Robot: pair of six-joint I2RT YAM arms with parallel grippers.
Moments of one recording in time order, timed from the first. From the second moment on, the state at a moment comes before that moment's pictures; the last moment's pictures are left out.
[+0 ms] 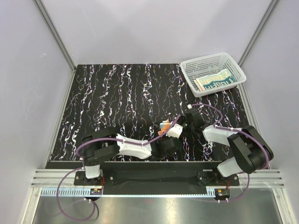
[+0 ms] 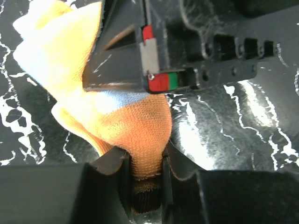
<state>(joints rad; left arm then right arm) -1.31 1.85 0.97 0.03 -0.60 -0.53 0.51 1.47 0.52 0.16 -0.30 0.96</state>
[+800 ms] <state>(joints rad) -1.32 1.25 0.73 -0.13 -0.57 -0.65 0.10 1.47 1.24 -0.35 -0.55 0.64</state>
